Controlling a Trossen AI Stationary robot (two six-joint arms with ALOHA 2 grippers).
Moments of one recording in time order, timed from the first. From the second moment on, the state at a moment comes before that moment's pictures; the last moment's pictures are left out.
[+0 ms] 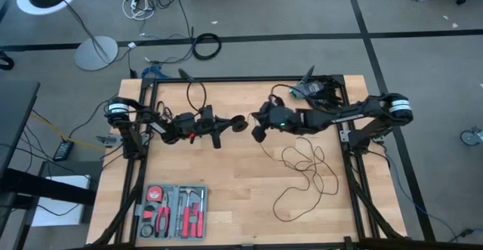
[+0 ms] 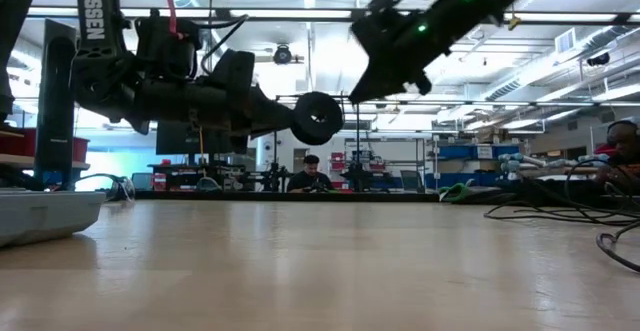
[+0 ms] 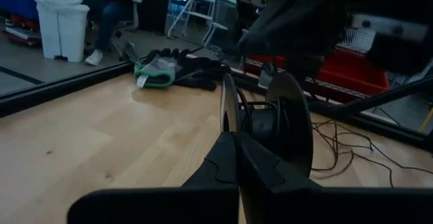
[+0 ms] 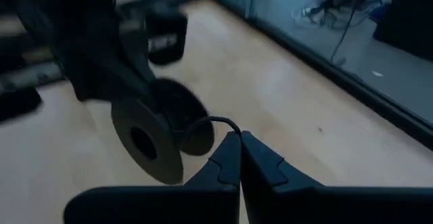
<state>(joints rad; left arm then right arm) 0.21 1.77 0.38 1.38 -0.03 -0.27 -0.04 1.52 0.92 0.03 0.47 0.30</state>
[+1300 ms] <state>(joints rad) 0.21 1.77 0.35 1.41 0.00 -0.24 -0.13 1.62 1.10 -0.30 0.52 0.25</state>
